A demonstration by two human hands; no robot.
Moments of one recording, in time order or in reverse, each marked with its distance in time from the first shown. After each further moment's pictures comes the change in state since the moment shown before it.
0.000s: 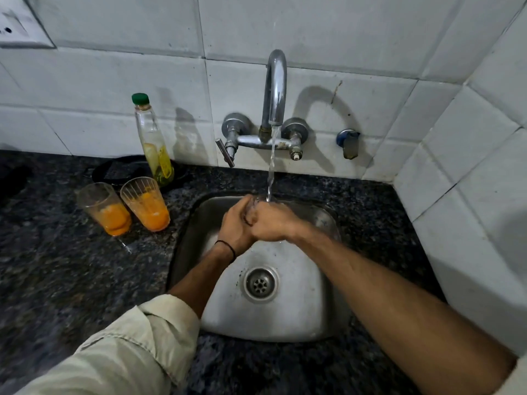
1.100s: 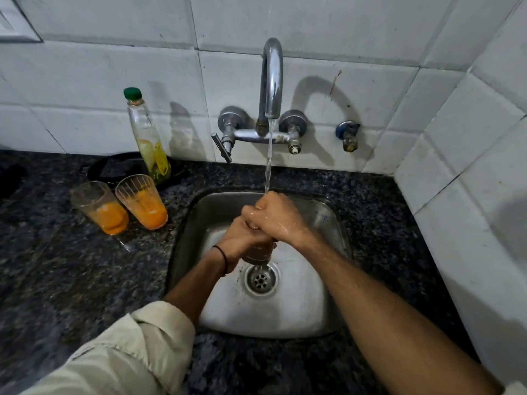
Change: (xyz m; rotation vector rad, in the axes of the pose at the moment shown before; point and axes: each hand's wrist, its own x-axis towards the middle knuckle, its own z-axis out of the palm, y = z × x) left_hand -0.032 0.022 -0.004 -0.405 -0.318 -0.294; right_hand -0.004 0.015 0.012 0.369 0.232 0.109
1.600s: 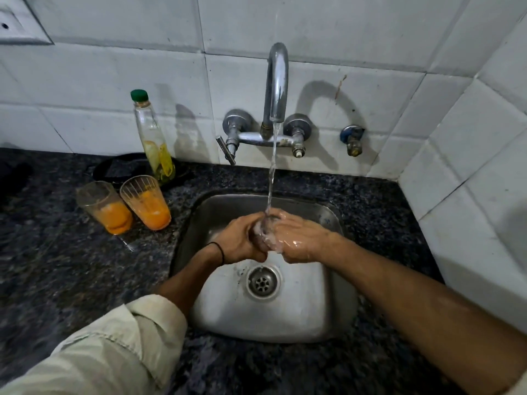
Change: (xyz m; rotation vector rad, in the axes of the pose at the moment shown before) left_hand 0.023 -0.015 -0.030 0.567 -0.048 0.198; right_hand -0.004 0.038 -0.011 -0.858 -0.395 -0.723
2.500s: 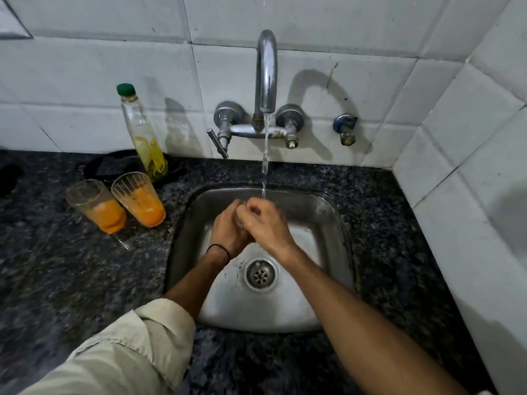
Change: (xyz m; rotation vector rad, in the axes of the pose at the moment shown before) left_hand -0.006 0.009 0.019 0.069 0.387 -0.129; right_hand 0.043 -0.043 0.014 1.099 0.588 0.757
